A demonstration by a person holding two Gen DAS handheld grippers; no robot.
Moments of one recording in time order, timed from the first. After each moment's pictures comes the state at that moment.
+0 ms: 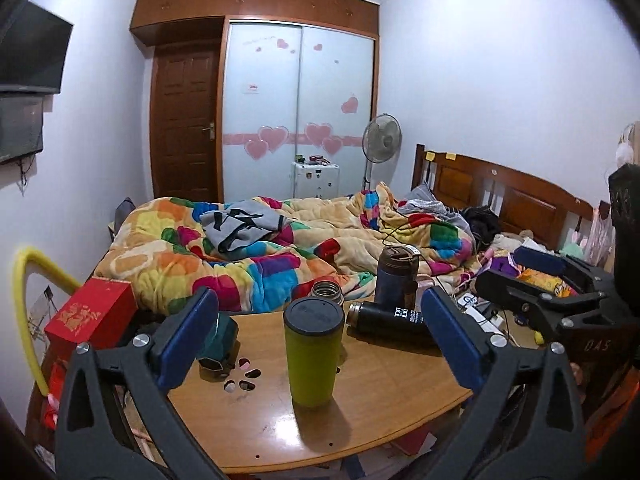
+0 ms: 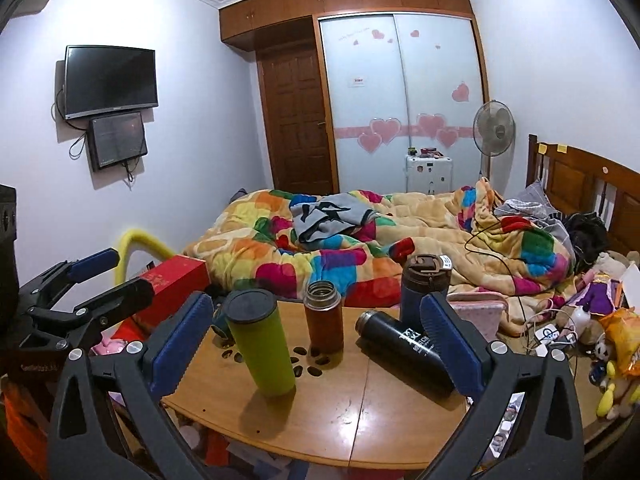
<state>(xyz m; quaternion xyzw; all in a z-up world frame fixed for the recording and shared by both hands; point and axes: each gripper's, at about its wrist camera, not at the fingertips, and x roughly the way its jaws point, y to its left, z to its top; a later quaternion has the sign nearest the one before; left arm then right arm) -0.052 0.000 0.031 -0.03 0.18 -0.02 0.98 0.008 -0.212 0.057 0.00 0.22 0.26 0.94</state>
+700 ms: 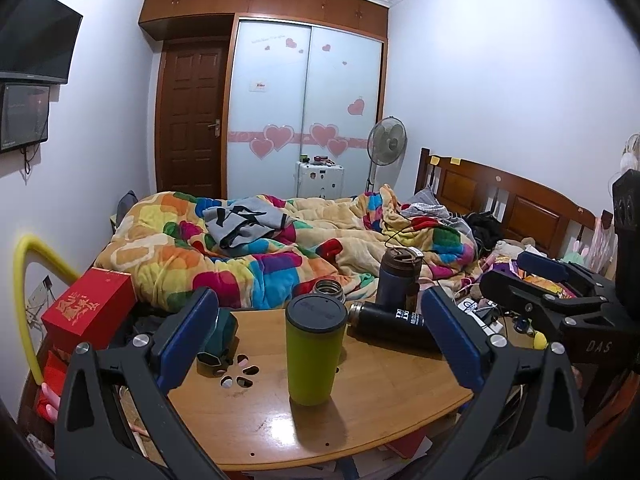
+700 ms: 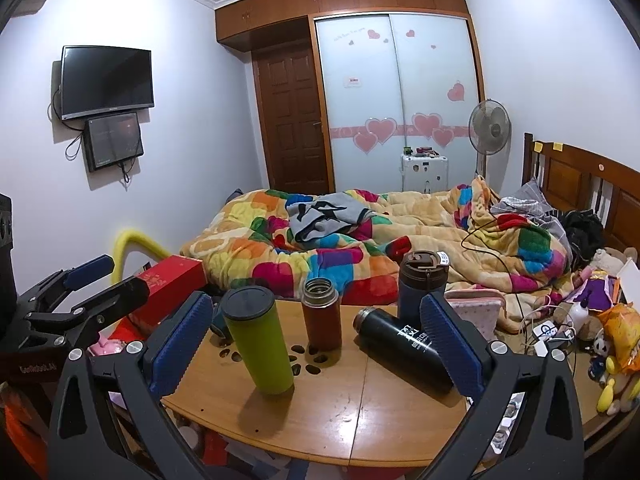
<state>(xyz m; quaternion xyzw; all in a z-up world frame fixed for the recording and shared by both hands) -0.054 0.003 0.023 -0.04 0.18 -0.01 0.98 0.005 -0.213 0.053 0.00 0.22 0.26 0.94</state>
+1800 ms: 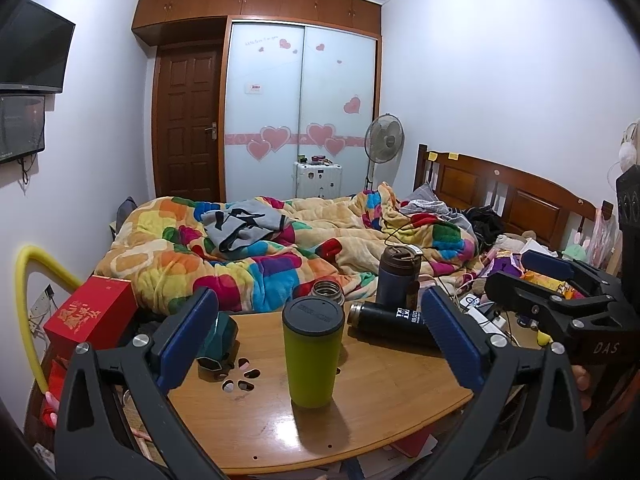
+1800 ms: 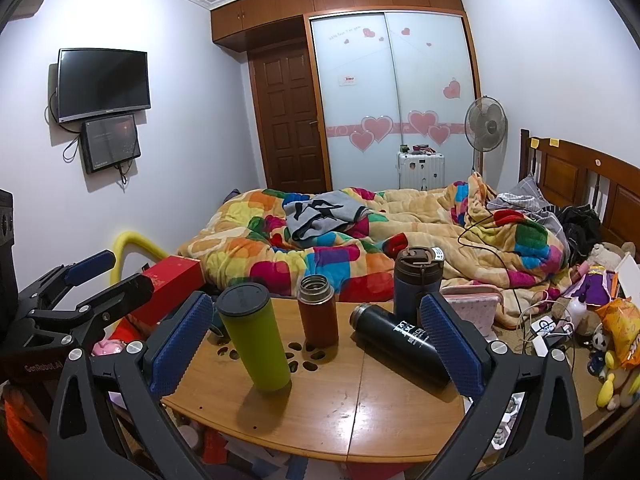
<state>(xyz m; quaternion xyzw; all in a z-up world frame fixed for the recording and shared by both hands) -0.050 -0.001 0.027 -0.03 0.18 -0.01 0.98 0.005 -0.219 0.052 0.00 0.23 0.25 0.94</state>
